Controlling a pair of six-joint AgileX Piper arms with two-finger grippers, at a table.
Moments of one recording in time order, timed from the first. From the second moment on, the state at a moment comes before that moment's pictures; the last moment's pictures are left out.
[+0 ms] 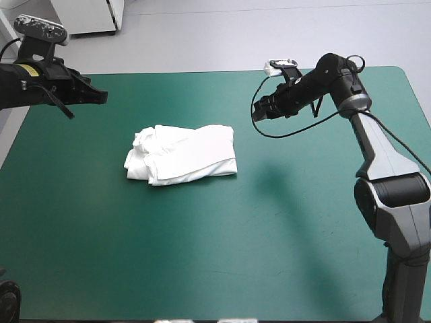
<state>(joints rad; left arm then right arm) -0.07 1.44 -1.95 -0.15 1.26 0.28 0.18 2.11 -2.11 0.57 1.23 -0.32</state>
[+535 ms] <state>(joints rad) -0.07 1.44 -1.90 -0.15 1.26 0.28 0.27 2.28 -2.08 0.71 1.19 -0.37</state>
